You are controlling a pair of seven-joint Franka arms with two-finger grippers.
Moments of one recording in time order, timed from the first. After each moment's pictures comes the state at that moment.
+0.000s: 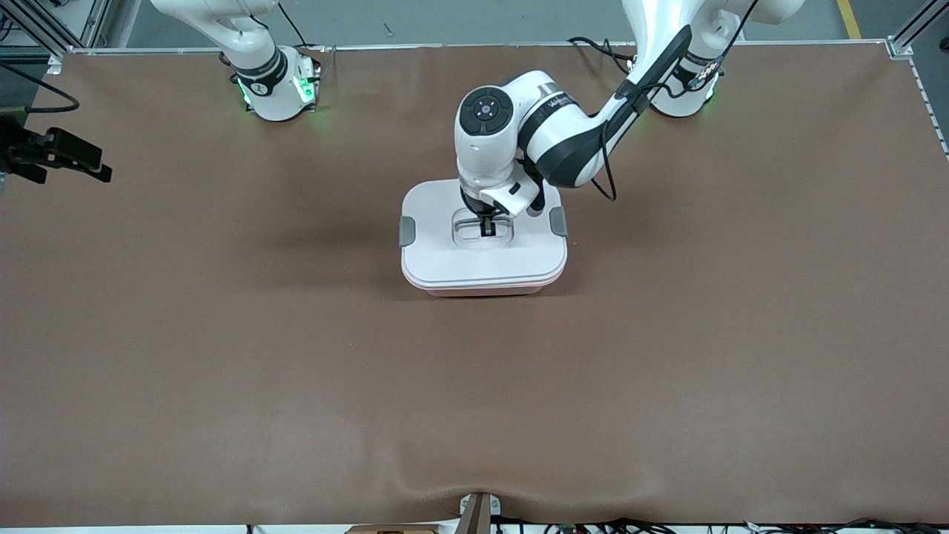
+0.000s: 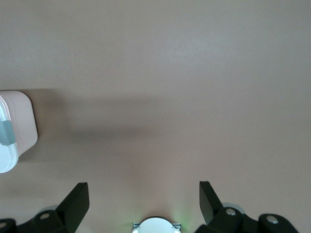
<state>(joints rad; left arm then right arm) -0.53 0.51 -0.39 -1.60 0.17 2.07 -2.59 0.03 0.00 -0.08 -1.49 0.03 1.38 -0.04</state>
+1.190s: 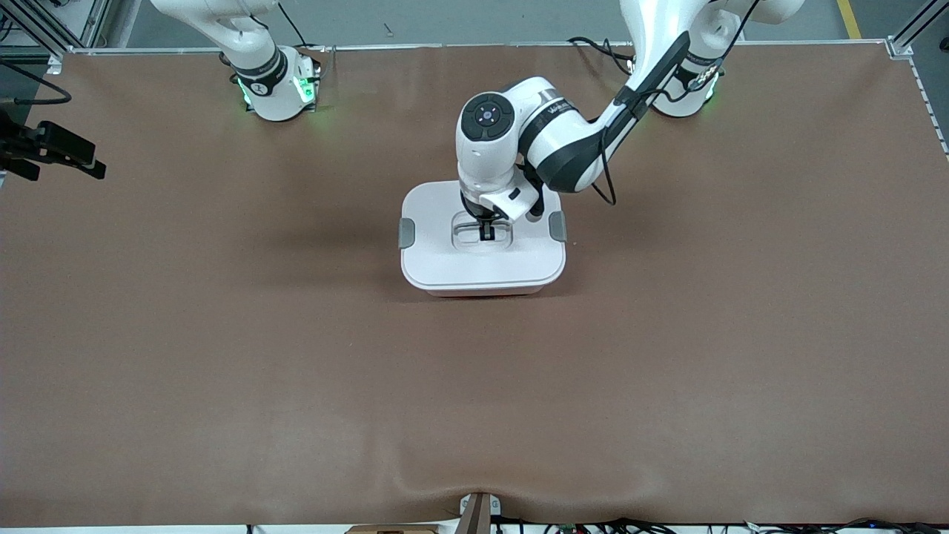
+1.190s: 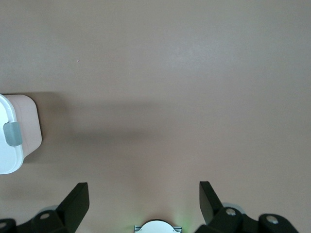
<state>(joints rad) -0.53 0.52 -0.38 -1.60 0.17 2.09 -2.54 0.03 0.01 -0.08 -1.46 0.04 1.38 -0.04</state>
